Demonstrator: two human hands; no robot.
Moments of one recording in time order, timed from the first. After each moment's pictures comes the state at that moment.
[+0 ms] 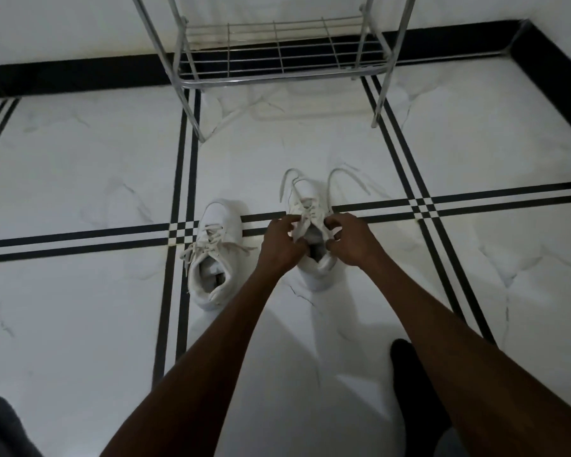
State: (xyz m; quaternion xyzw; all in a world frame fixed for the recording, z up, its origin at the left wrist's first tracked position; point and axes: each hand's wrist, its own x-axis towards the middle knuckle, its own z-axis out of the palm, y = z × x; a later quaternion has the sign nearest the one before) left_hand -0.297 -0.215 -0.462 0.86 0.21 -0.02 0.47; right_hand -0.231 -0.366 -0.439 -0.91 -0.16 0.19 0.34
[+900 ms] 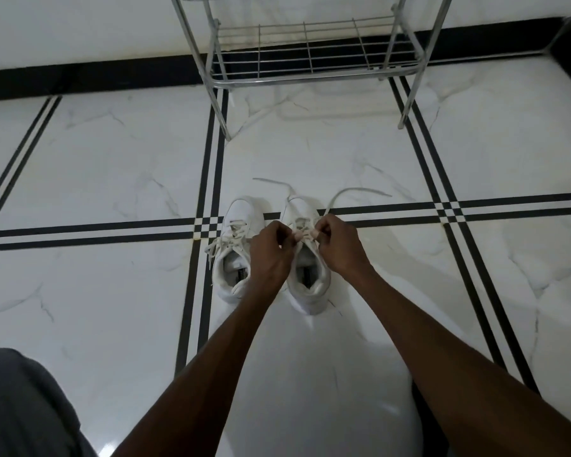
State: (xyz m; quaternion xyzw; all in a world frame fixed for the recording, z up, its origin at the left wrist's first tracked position) left_hand -0.341 -0.186 -0.459 0.84 0.28 0.11 0.45; right_hand -0.260 -0.309 -0.460 -0.88 -0.13 0.16 0.43
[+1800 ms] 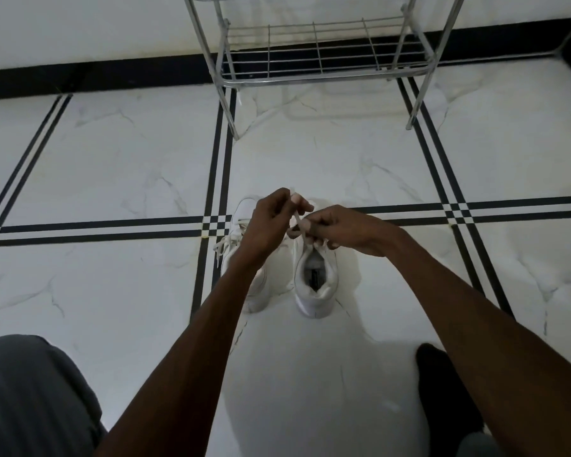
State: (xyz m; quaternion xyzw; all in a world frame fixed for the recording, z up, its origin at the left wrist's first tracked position) left_hand -0.326 -0.151 -0.408 0.77 0.16 0.06 0.62; right_hand -0.241 -0.310 -0.387 -0.76 -0.28 0.44 0.39
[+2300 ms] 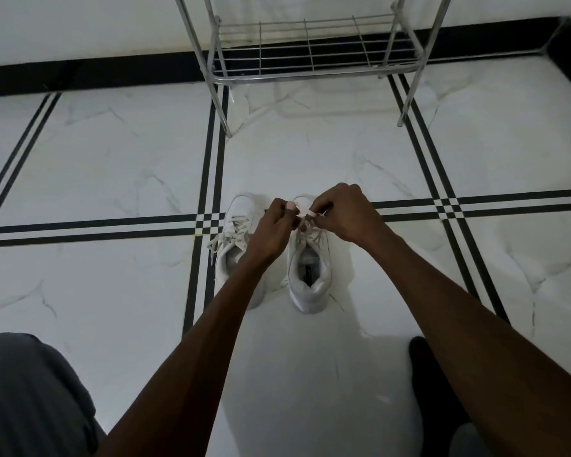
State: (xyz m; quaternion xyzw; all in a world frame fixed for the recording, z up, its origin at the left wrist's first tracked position) left_hand -0.331 -0.167 -0.428 0.78 0.19 0.01 0.60; right_hand -0.233 -0.311 -0.398 -0.88 -0.31 0.13 0.34
